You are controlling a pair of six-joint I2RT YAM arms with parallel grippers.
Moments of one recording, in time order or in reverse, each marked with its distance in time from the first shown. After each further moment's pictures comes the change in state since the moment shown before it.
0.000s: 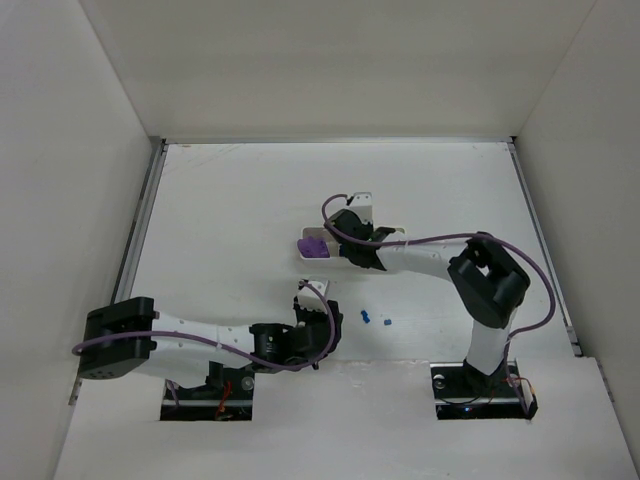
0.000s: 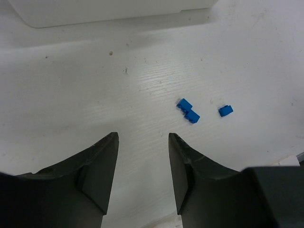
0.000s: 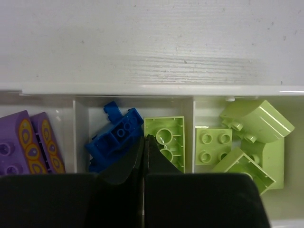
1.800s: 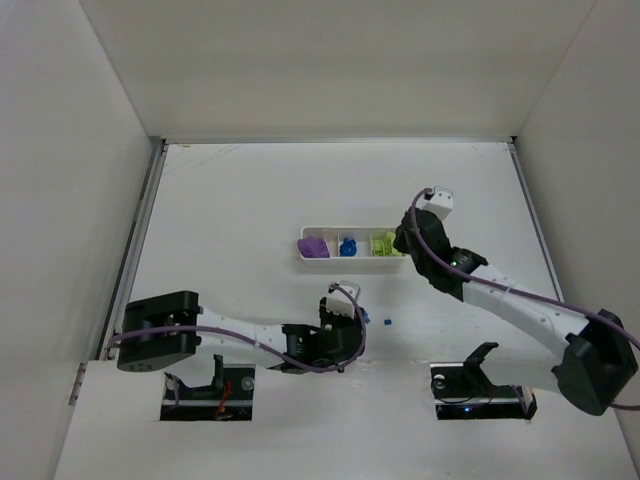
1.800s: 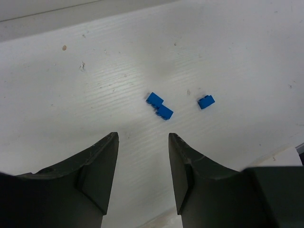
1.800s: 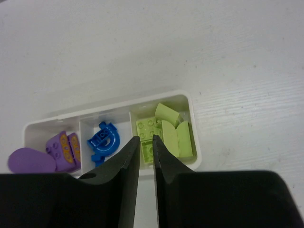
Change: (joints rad) left arm -0.028 0.233 0.150 0.024 0.038 0.035; right arm -0.154 -0.650 -0.373 0.116 -0.061 0.061
